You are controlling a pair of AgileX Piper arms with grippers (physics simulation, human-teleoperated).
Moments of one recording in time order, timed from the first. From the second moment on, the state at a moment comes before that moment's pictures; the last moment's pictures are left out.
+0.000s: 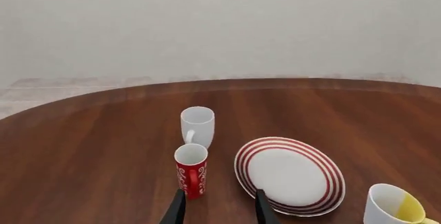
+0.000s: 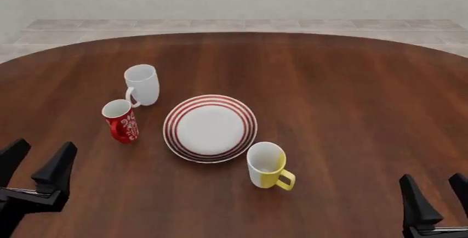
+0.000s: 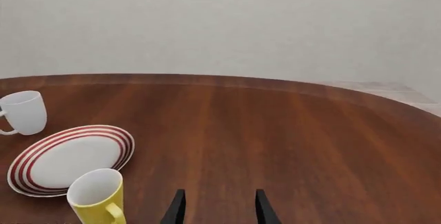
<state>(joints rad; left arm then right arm) -0.11 0.32 -0.18 -0.09 -0.03 0.02 0.01 -0.01 0.02 -0.01</state>
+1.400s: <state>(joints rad) -0.01 1.20 -0.44 -0.39 -0.23 0.03 0.01 -0.01 0.02 -0.03</state>
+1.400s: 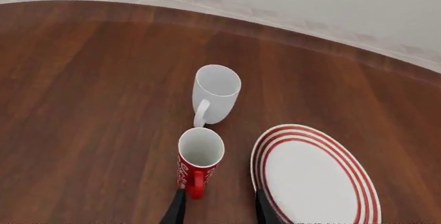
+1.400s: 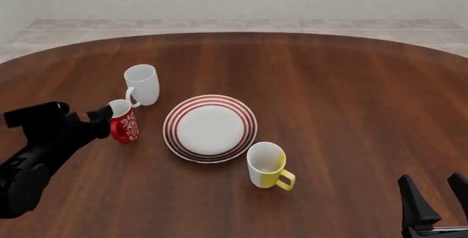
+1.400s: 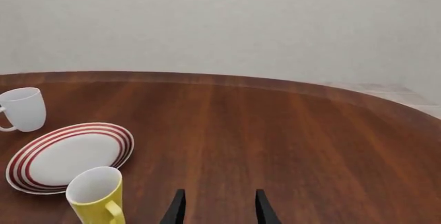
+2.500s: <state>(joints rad) 0.02 1.45 -0.47 -0.55 -0.16 0.02 0.02 -0.01 0.01 -0.03</state>
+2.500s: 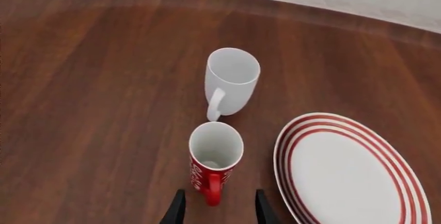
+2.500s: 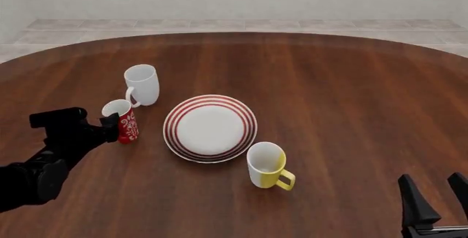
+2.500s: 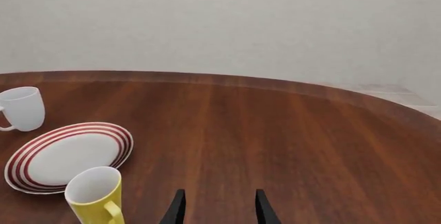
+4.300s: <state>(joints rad) 0.02 1.69 -0.55 -0.64 -0.19 0.02 0.03 -0.01 0.00 -0.03</state>
